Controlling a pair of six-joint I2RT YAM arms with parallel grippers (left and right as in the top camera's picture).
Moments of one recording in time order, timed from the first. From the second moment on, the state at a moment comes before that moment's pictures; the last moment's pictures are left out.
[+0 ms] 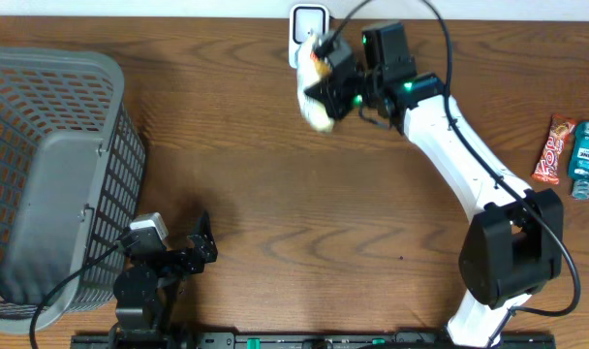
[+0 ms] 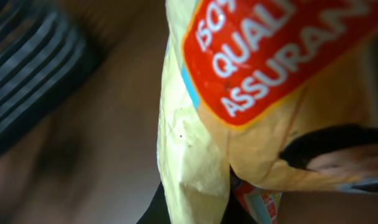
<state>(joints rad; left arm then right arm) -0.03 0.01 0.15 -0.50 0.05 -0.36 0.36 1.91 1.60 -0.44 -0.53 -0.14</state>
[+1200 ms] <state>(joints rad) -0.03 0.01 0.15 -0.50 0.05 -0.36 0.39 2.48 2.59 -1.07 0.39 -0.22</state>
